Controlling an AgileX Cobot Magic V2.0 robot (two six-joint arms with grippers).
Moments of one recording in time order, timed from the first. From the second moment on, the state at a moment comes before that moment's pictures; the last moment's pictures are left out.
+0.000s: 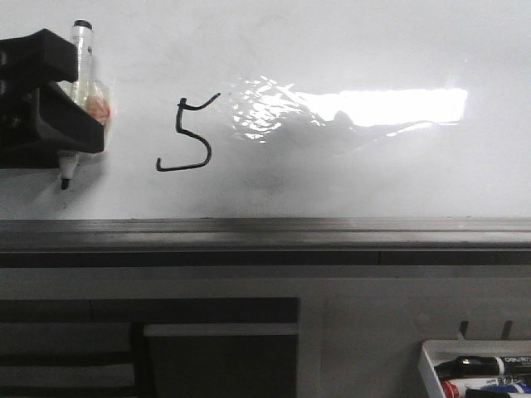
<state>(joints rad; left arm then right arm) -0.54 1.19 -0.50 -0.03 -0.09 -0.49 0.76 1.23 -1.13 0.16 0.54 -0.14</state>
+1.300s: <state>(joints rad) -0.54 0.28 -0.18 0.30 0.05 -0.49 0.76 0.21 -0.15 0.10 0.04 -0.14</state>
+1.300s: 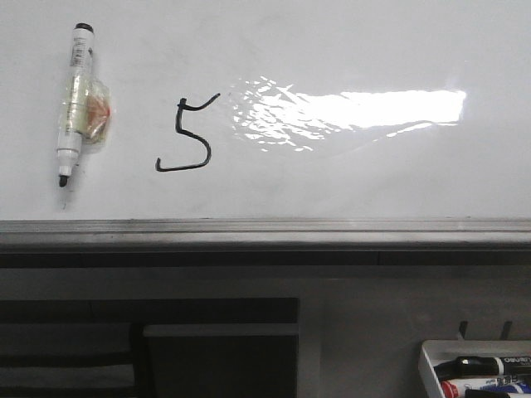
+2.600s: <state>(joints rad) -0.08 0.01 -0.08 -0.03 0.20 -0.11 0.76 0.18 -0.11 0.10 0.03 -0.14</state>
